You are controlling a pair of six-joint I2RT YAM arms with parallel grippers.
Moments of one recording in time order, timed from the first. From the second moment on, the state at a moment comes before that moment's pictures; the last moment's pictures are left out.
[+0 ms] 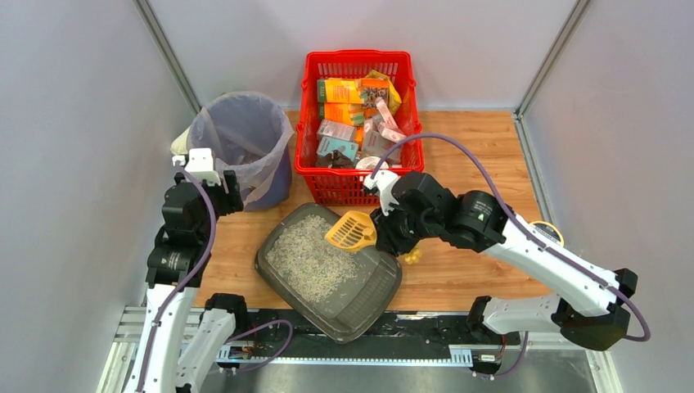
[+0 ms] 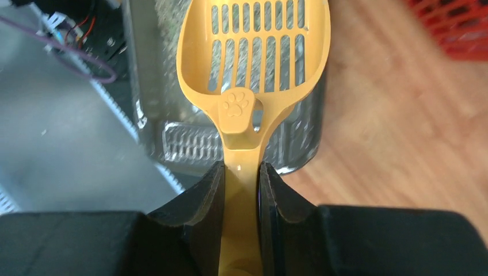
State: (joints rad) left arm -0.10 0.63 0.90 -0.53 -0.18 -0.04; right arm 1.04 1.17 1.37 -0.99 -0.01 0.22
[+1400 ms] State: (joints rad) left arm -0.35 0.98 0.81 -0.83 0.01 -0.19; right arm 1.10 1.74 1.51 -1.01 -0.07 0.32
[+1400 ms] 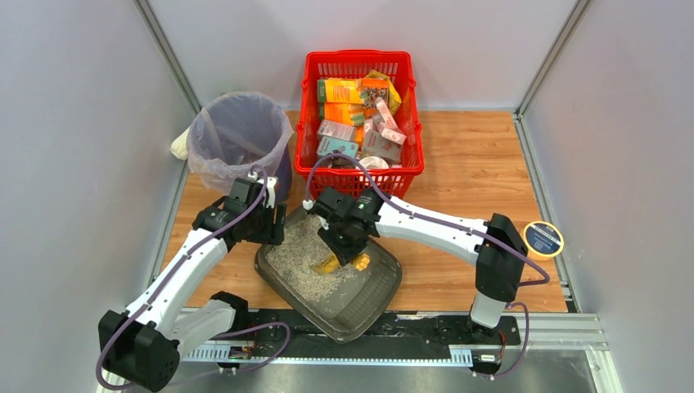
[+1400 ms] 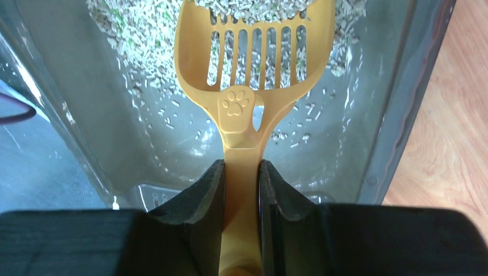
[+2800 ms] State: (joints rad) left arm -0.35 1.06 0.82 -0.83 -0.01 -0.14; right arm 1.15 1.80 1.07 -0.08 0.06 0.11
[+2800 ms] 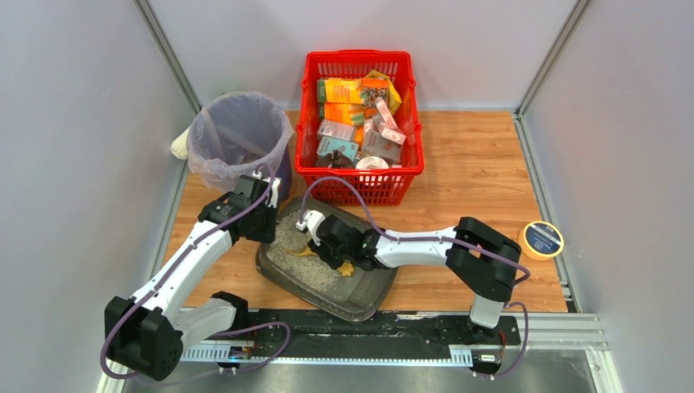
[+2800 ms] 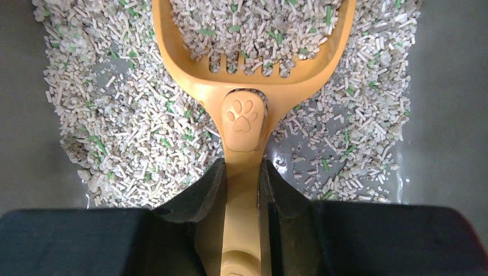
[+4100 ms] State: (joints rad) left arm -0.35 0.66 0.78 -0.79 -0.06 -0.15; right arm 1.16 1.52 0.80 0.15 0.14 0.11
